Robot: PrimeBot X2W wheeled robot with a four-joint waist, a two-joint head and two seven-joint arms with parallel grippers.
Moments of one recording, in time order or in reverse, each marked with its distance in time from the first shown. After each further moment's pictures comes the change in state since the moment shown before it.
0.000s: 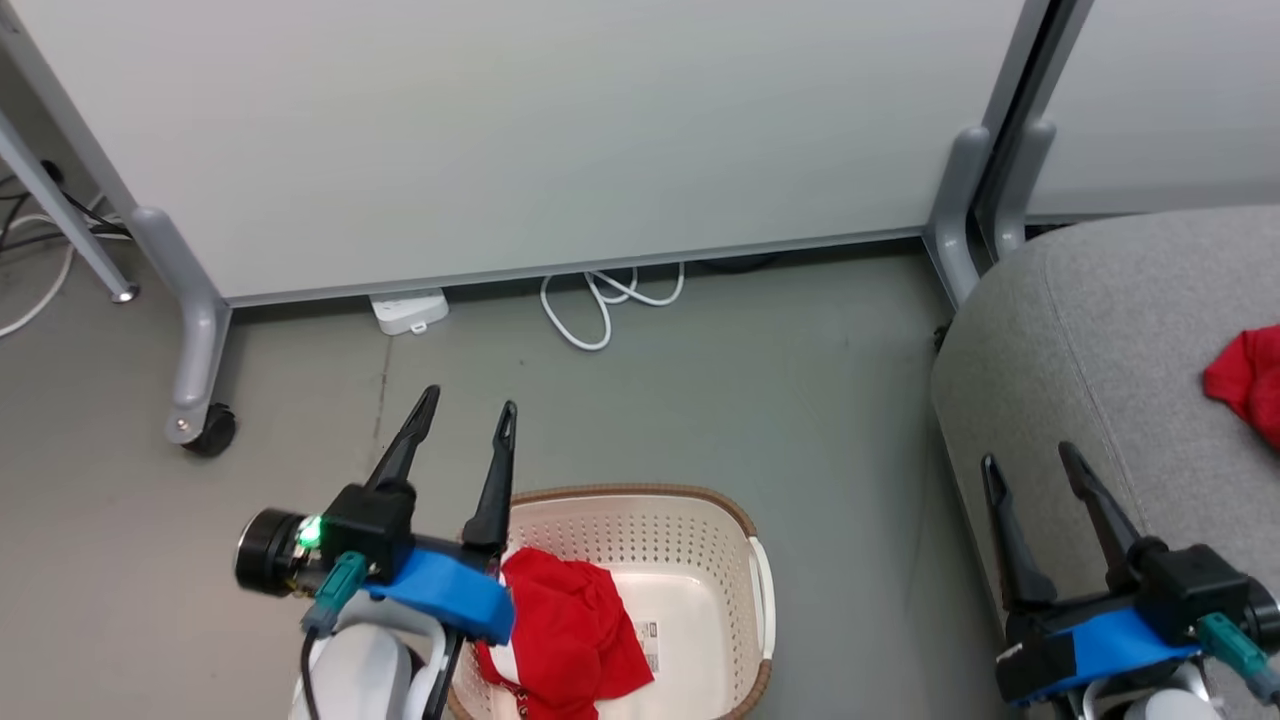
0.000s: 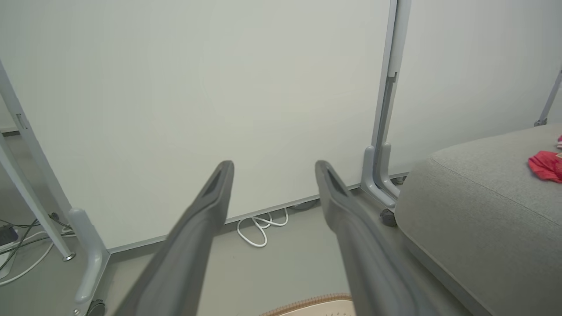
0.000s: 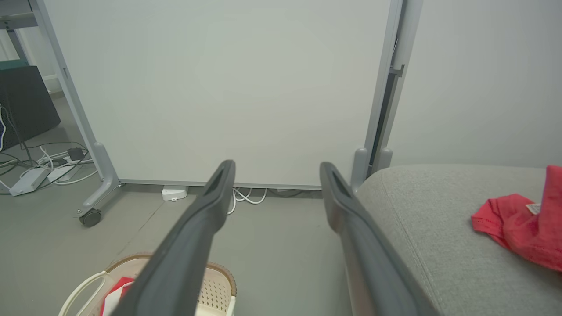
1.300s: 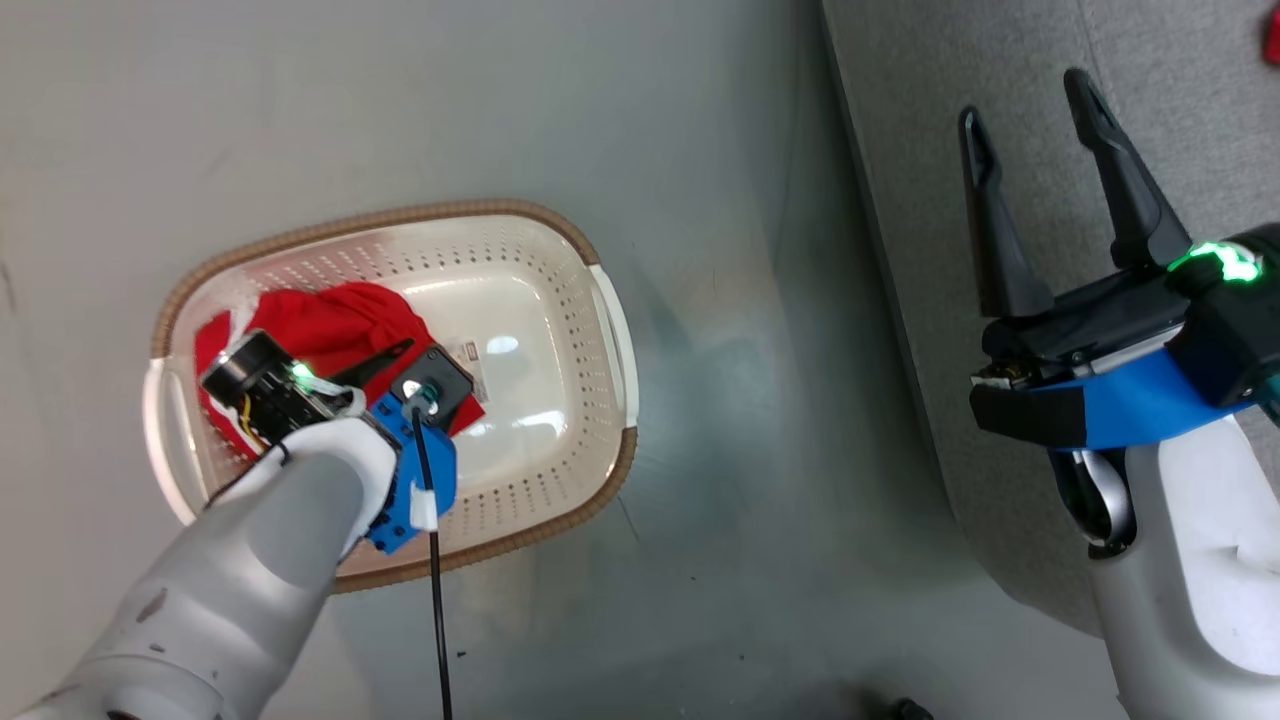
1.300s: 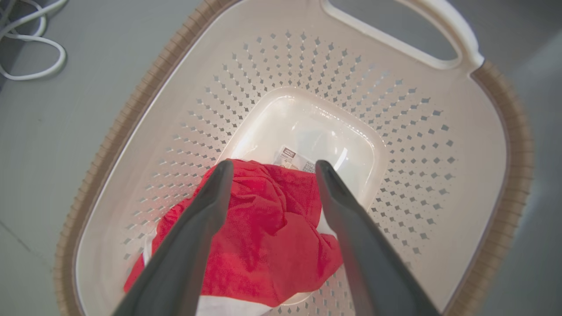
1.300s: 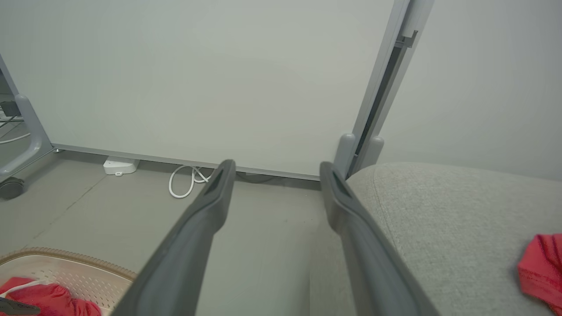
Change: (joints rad) left arm -0.667 0.171 -0.901 0.818 -0.244 -0.004 0.118; right arm -0.446 -0.051 0.124 -0.131 0.004 0.000 0.000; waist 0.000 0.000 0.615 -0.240
